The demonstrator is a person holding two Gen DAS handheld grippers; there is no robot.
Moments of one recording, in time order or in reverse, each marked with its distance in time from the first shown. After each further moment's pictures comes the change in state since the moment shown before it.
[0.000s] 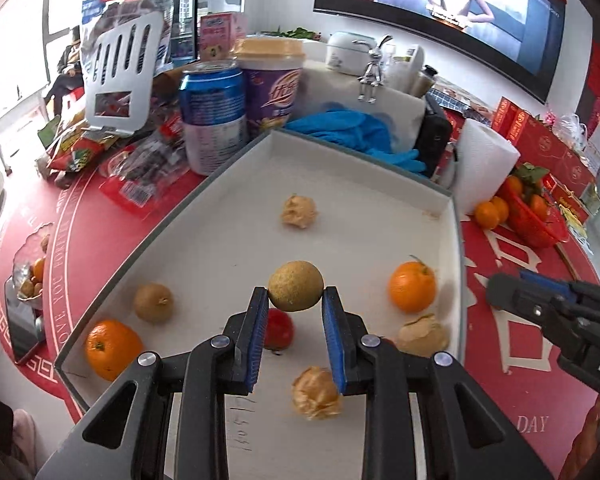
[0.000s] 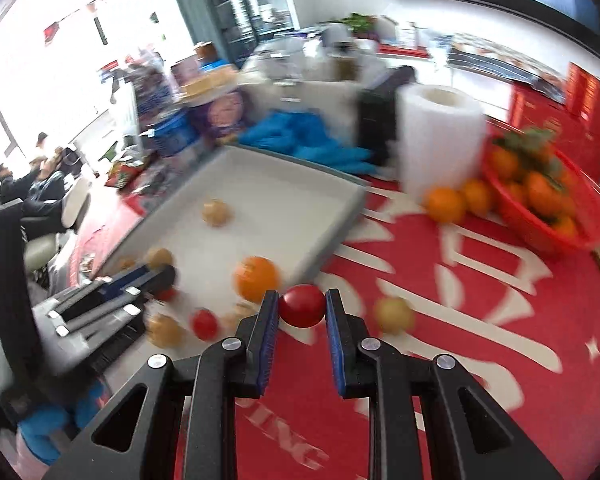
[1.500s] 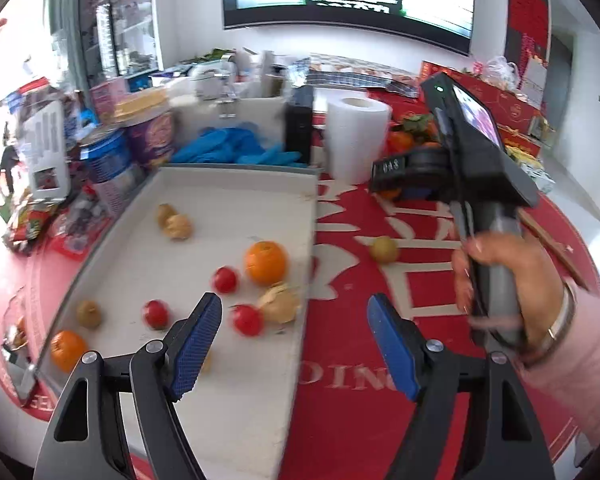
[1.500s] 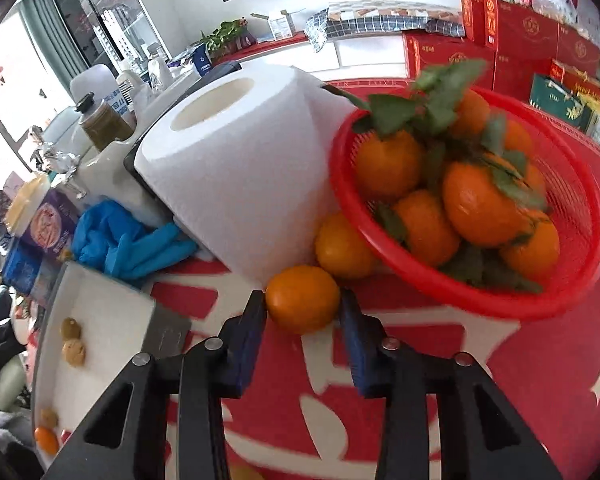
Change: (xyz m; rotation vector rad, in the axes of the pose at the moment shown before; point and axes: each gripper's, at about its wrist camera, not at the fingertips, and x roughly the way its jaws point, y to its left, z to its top) left arm -0.044 -0.095 -0.022 0.271 -0.028 -0.141; right arm 0.053 -0.131 0.038 0.374 -0.044 -0.198
